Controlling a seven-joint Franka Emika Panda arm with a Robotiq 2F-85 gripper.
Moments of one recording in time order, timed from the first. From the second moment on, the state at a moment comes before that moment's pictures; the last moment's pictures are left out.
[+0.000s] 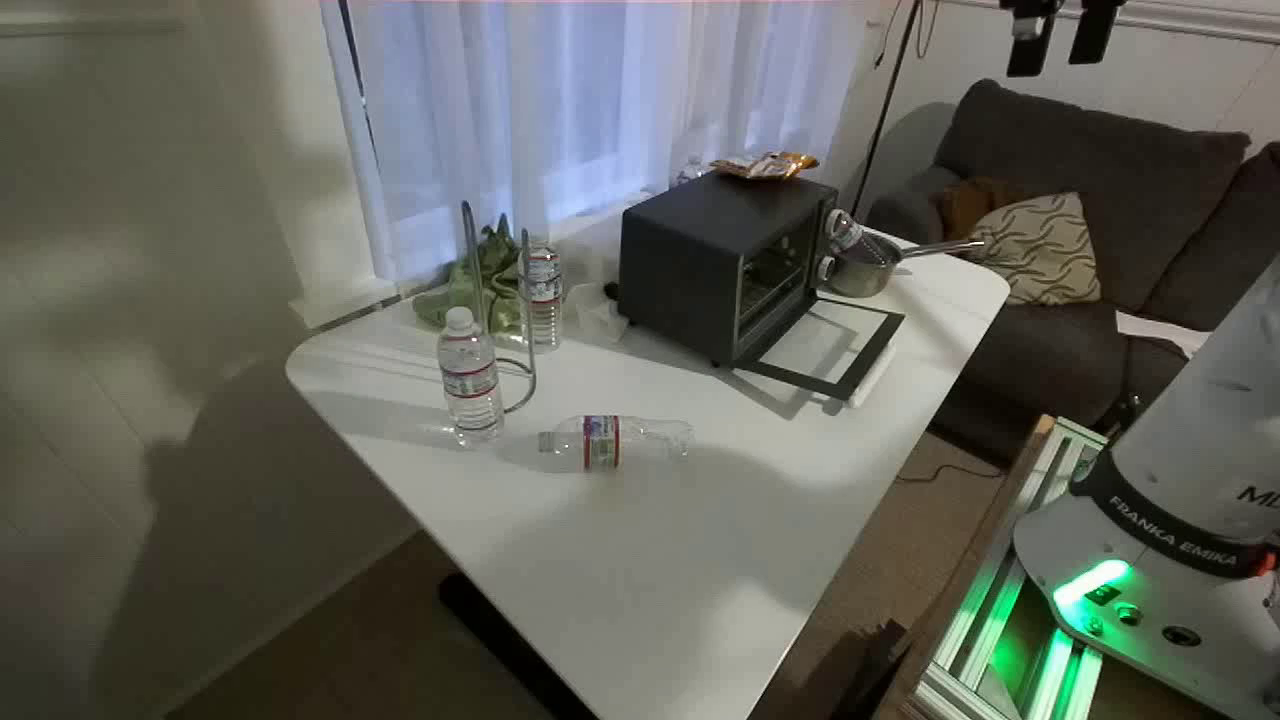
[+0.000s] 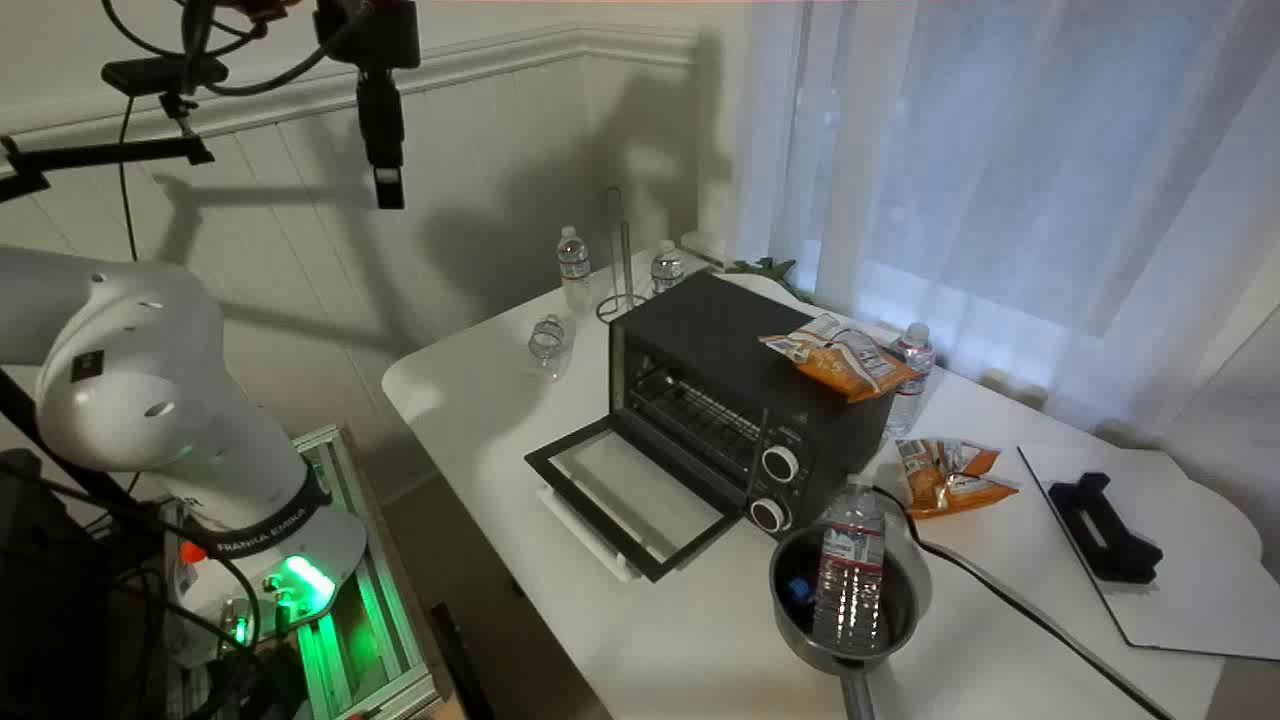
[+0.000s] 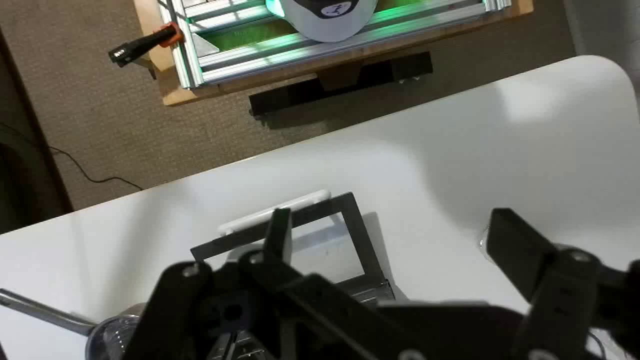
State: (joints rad) arm -0.07 -0.80 0.03 -2.35 -0.02 1.35 0.20
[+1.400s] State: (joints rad) arm -0.09 -0.49 -0.40 -2.41 0.24 1.62 -0.32
